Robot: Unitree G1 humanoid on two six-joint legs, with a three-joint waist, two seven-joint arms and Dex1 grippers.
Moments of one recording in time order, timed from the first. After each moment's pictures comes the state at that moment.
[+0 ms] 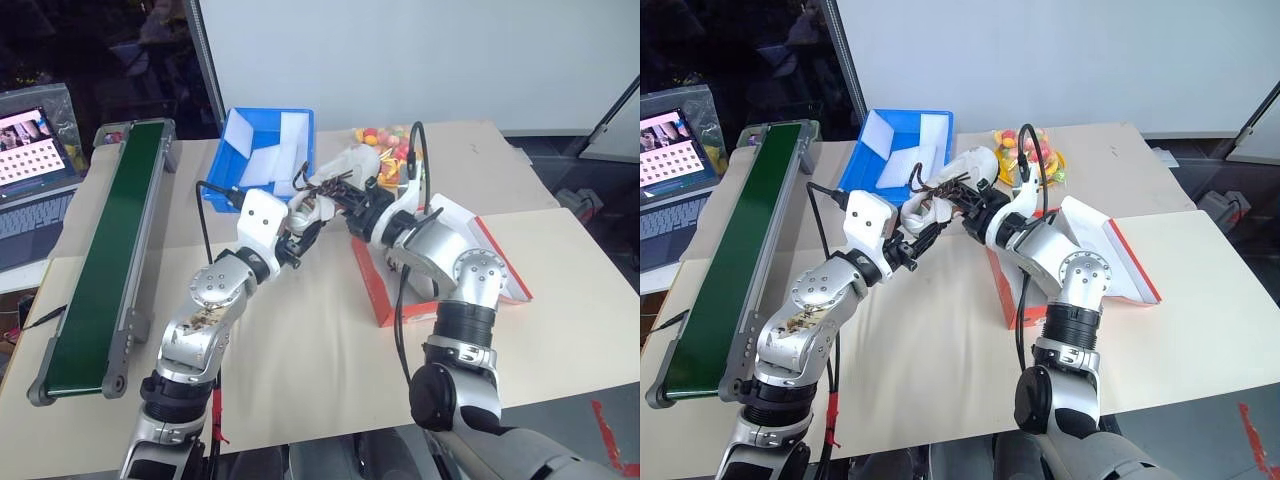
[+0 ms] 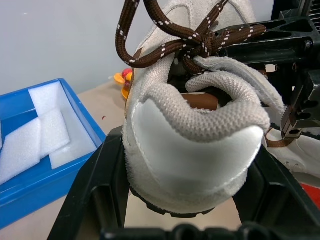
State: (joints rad) left arm -0.43 0.27 -0.10 -0.39 -0.19 0.59 -0.34; right arm -0.84 0.08 -0.49 0.14 1.23 1.11 -0.25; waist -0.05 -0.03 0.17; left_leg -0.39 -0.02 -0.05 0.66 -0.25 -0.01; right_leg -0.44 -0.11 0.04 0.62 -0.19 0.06
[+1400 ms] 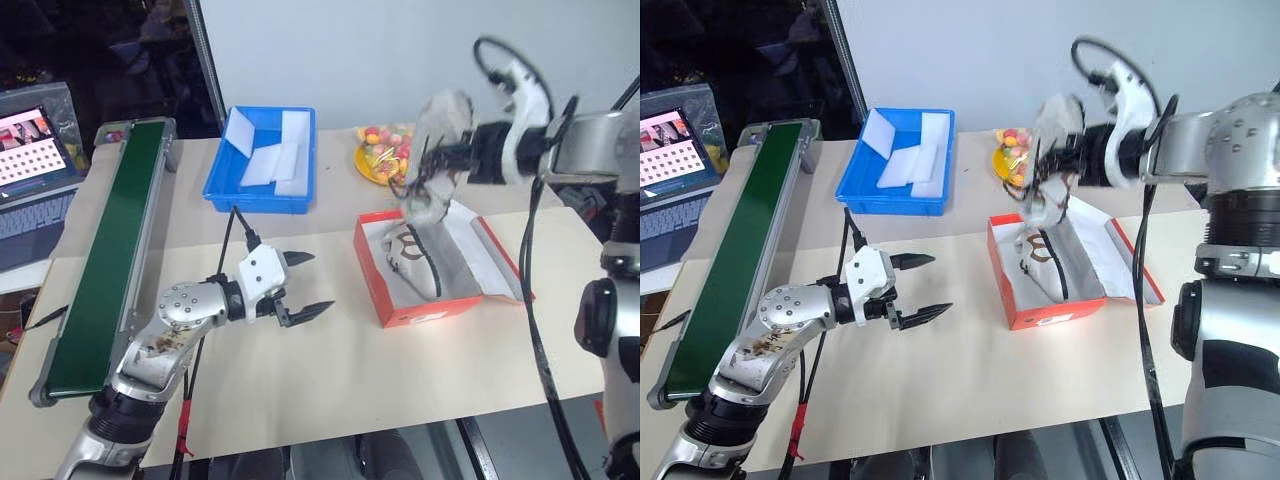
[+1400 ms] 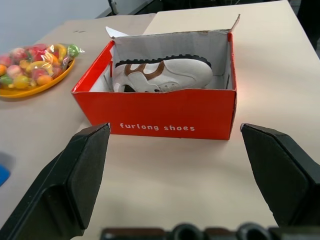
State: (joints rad) left arm -0.31 0.55 -0.17 -0.38 -0.28 0.37 -0.83; right arm -1.26 -0.77 0.05 0.47 0.84 1.47 0.32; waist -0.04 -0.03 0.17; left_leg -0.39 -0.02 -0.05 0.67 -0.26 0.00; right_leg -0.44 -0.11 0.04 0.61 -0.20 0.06
